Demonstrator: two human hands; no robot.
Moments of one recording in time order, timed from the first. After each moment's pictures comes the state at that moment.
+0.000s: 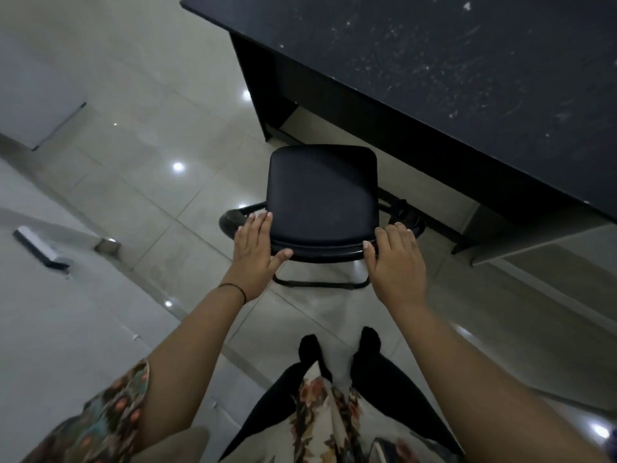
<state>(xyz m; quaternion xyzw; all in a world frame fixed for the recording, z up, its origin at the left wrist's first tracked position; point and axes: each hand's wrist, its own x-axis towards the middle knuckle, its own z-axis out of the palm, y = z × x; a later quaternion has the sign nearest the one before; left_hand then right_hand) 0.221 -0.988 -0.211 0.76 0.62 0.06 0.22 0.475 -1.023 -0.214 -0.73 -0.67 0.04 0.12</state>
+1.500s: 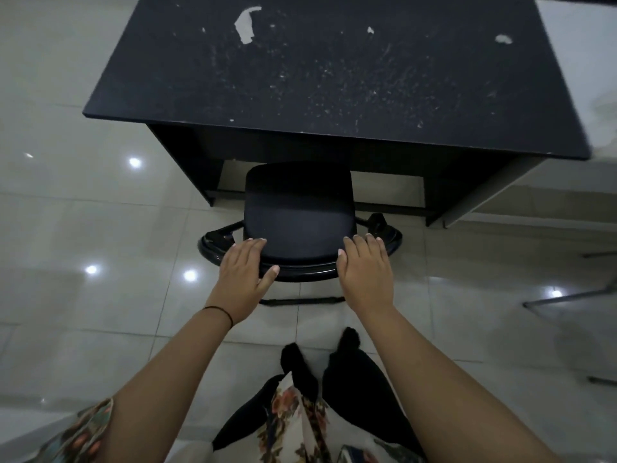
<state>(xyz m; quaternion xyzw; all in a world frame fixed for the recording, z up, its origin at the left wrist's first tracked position) 0.103 -0.769 -0.207 0.90 0.39 0.04 0.20 0.291 -0.890 -0.211 -0.88 -0.47 0.01 0.08</state>
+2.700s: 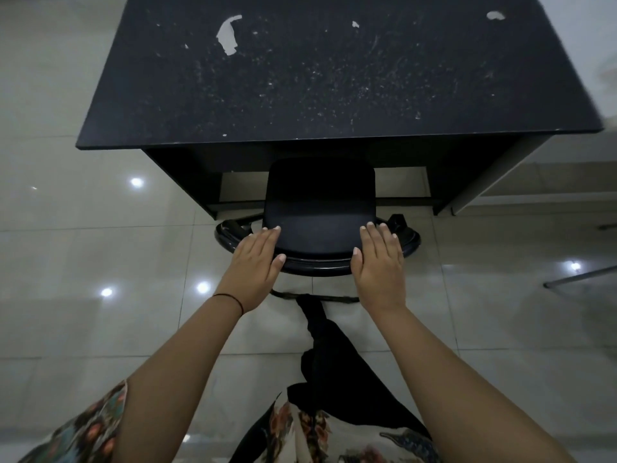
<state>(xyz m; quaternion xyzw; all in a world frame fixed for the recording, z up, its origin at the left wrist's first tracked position) 0.129 -0.723 -0.203 0.94 0.30 -0.01 0.17 0.299 -0.879 -0.225 -0.90 -0.40 -0.01 0.19</state>
